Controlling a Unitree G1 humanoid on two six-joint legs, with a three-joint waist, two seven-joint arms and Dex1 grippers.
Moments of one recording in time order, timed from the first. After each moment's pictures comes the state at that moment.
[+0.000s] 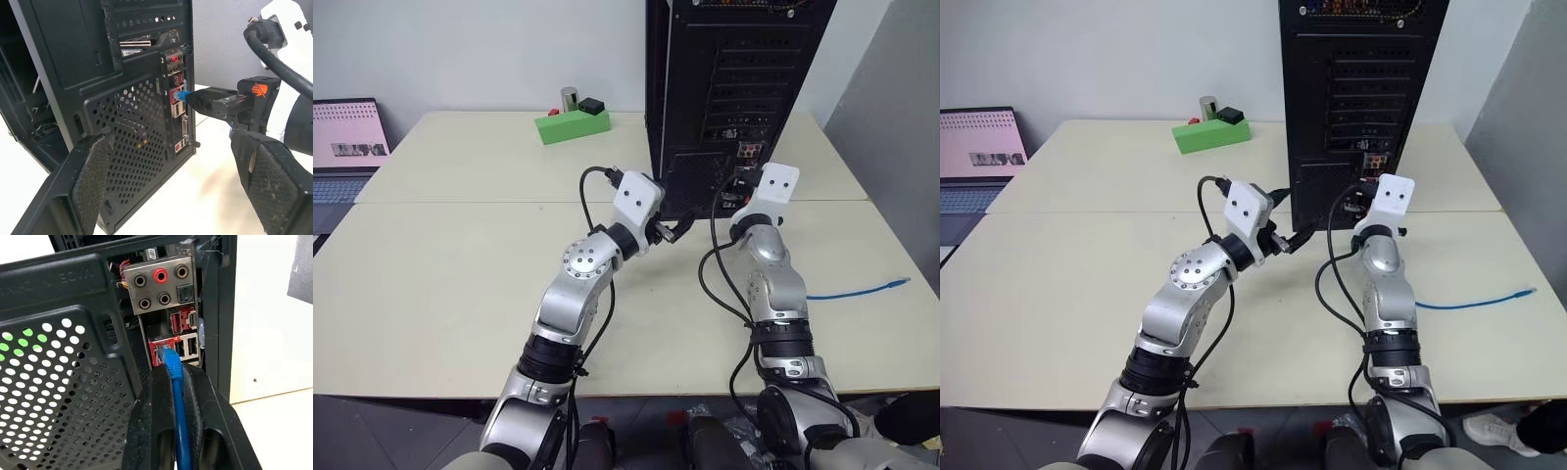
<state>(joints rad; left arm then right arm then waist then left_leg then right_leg) -0.59 0.13 -0.17 -0.08 -0.12 0.34 -0.45 -0.69 0.00 -0.15 0.21 0.10 0.26 -0.18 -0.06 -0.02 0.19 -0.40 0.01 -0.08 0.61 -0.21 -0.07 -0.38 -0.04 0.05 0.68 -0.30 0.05</state>
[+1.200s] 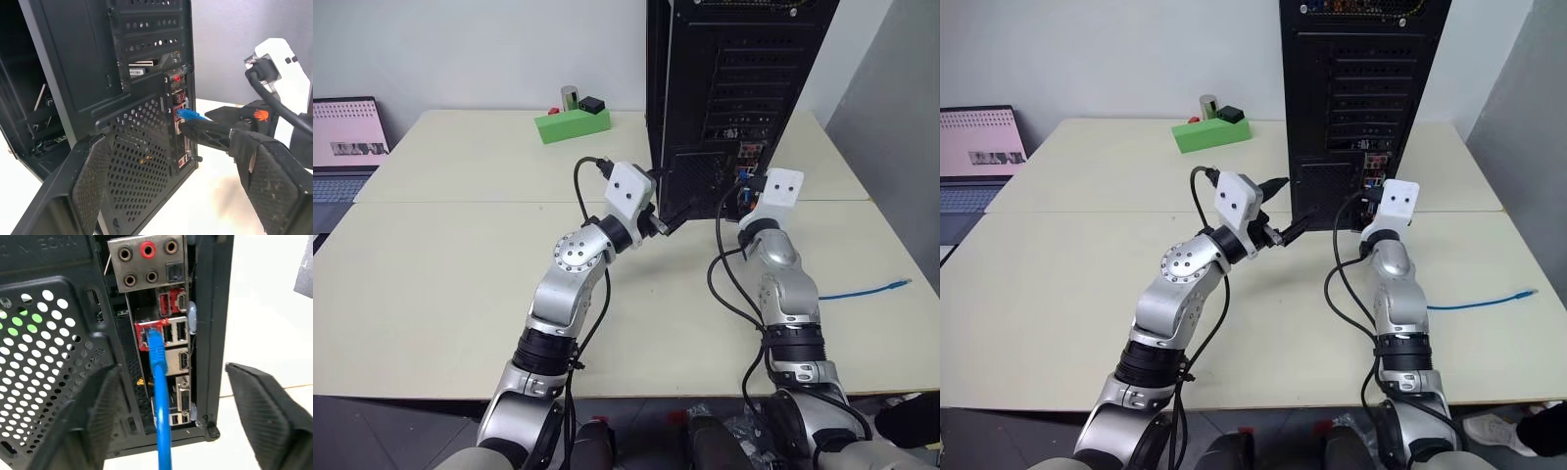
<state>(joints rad) -0.62 0.15 -0.13 -0.04 -0.16 0.26 -0.51 -0.63 -0.06 -0.16 0.14 0.12 0.34 -0.09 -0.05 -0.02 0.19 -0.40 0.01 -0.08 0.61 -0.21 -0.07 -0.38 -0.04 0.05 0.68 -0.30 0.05</state>
